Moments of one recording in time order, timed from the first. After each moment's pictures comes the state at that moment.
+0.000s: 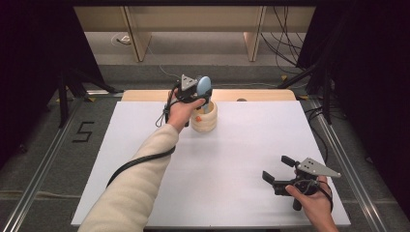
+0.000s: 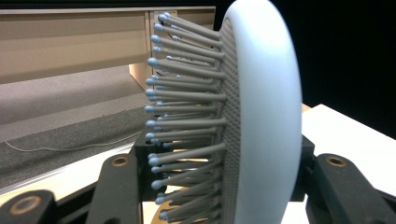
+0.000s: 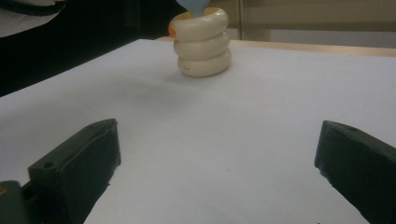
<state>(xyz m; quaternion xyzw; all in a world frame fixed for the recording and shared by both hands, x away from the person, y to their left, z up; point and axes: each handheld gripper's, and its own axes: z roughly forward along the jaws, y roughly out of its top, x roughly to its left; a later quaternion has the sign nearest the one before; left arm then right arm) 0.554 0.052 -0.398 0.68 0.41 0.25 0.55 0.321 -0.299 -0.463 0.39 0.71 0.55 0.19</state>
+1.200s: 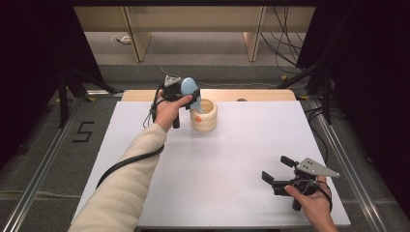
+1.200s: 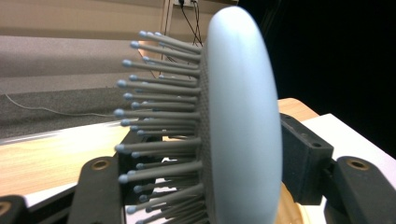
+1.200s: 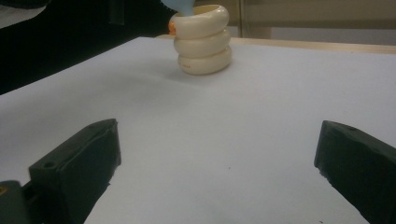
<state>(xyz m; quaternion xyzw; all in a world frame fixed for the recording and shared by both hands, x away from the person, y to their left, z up) 0.556 0.093 -0.399 0.65 0.49 0.20 0.55 0.321 -0.297 -0.464 0.40 0.71 0.55 0.19</state>
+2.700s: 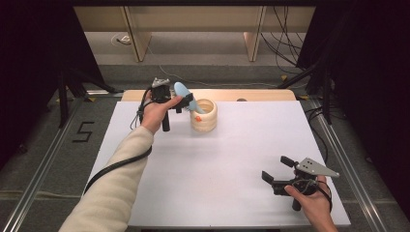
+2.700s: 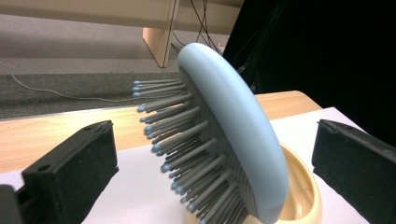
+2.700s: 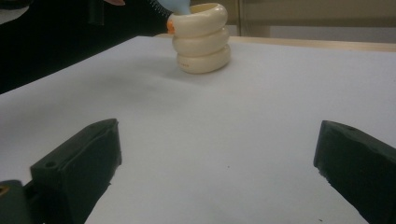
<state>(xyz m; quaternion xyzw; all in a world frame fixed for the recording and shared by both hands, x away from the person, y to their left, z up) 0.545 0.126 -0.398 0.65 0.51 0.19 0.54 0.321 -0.297 -0.464 0.40 0.71 0.54 0.19</state>
